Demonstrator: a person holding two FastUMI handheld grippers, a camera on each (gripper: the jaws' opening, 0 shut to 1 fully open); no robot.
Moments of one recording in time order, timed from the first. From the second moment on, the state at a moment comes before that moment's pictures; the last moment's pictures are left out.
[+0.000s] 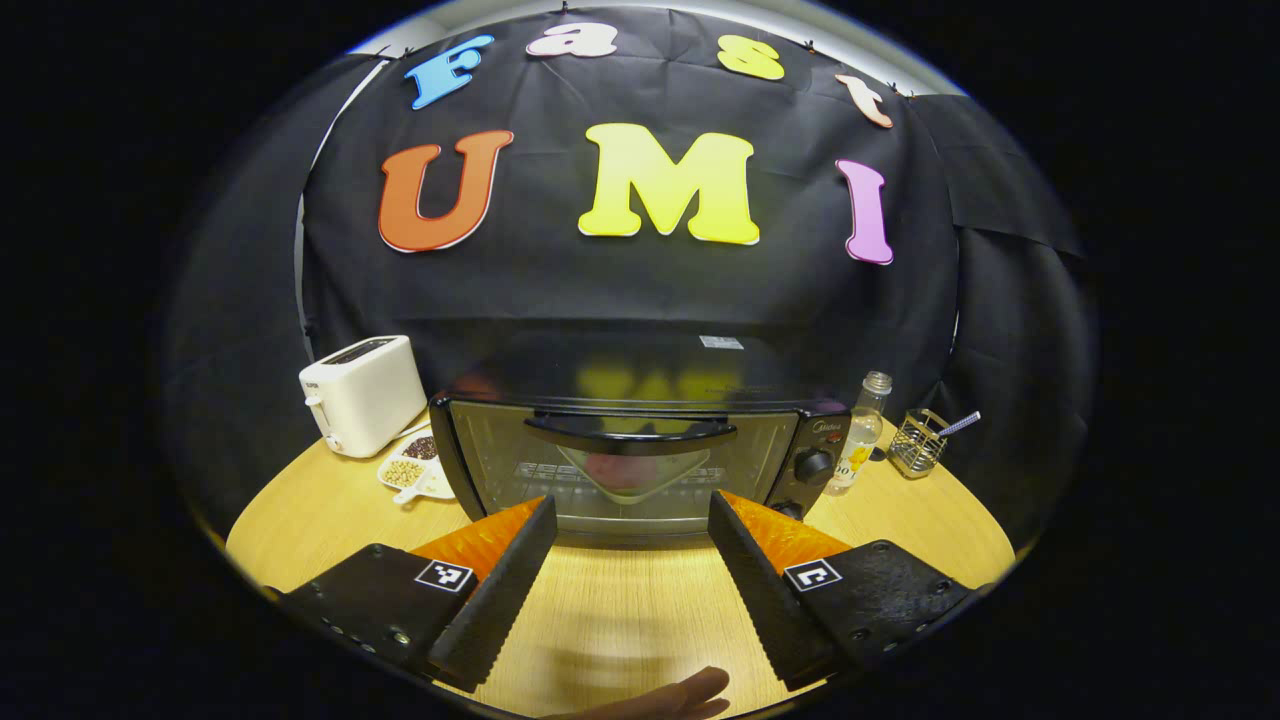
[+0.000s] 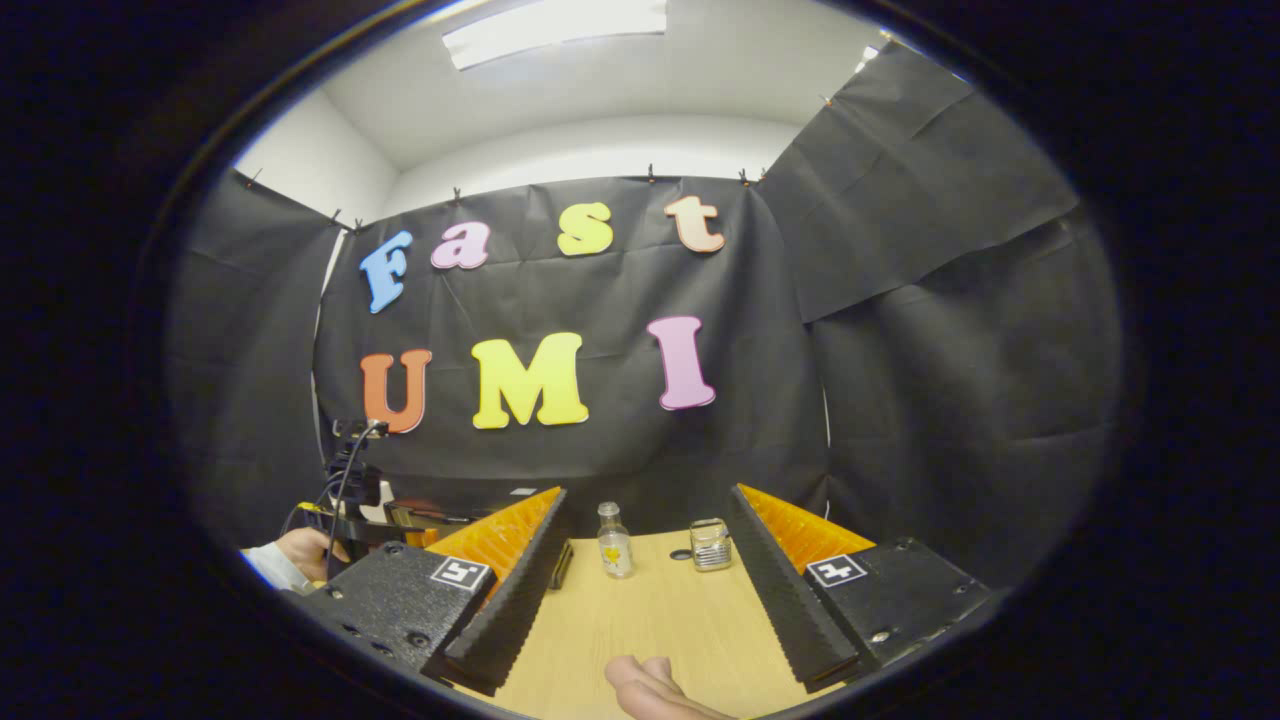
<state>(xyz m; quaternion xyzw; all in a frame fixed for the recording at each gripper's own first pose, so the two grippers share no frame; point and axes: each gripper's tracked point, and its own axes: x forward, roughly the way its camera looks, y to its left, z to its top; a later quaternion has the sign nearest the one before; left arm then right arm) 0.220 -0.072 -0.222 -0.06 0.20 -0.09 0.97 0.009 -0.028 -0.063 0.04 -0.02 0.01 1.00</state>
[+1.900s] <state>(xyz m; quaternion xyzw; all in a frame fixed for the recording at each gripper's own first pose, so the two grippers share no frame) -0.064 -0.032 -0.023 -0.02 0.00 -0.04 1.00 -0.087 -0.026 -0.006 0.07 -0.07 0.04 0.99</state>
